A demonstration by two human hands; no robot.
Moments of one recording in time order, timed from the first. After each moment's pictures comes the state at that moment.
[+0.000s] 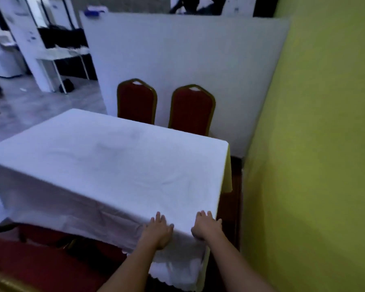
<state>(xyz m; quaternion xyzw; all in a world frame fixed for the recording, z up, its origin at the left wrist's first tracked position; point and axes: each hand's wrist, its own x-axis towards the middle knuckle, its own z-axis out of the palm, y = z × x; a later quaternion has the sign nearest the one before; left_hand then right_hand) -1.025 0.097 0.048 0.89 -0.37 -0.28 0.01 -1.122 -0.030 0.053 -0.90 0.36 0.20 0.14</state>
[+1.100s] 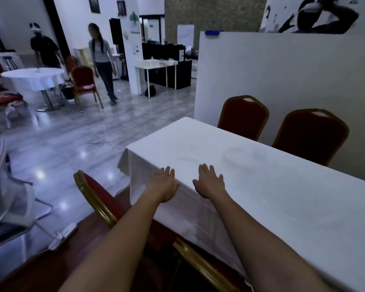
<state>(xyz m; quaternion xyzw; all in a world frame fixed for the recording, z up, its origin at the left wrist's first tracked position) -0.629 0.453 0.159 0.95 -0.32 -0.07 -0.02 -0.682 0.298 0.146 -0.98 0.18 0.03 0.11</state>
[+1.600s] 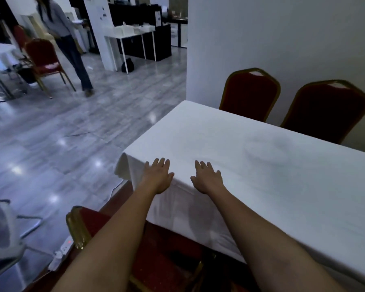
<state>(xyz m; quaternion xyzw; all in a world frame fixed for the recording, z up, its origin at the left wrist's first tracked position) -0.408 0.475 0.113 0.93 -0.35 -0.11 -0.03 -0.495 0.326 0.093 -0.96 0.24 0.09 0.13</state>
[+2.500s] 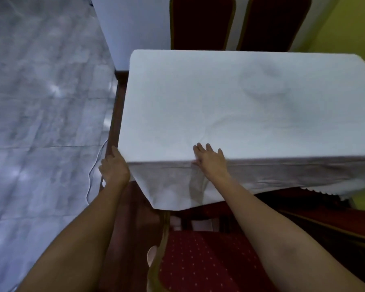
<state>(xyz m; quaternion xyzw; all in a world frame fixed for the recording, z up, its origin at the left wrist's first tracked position) -0.113 0.534 -0.017 0.93 -0.33 -0.13 0.02 -0.352 0.400 -0.014 -0.89 0.44 0.10 0.08</state>
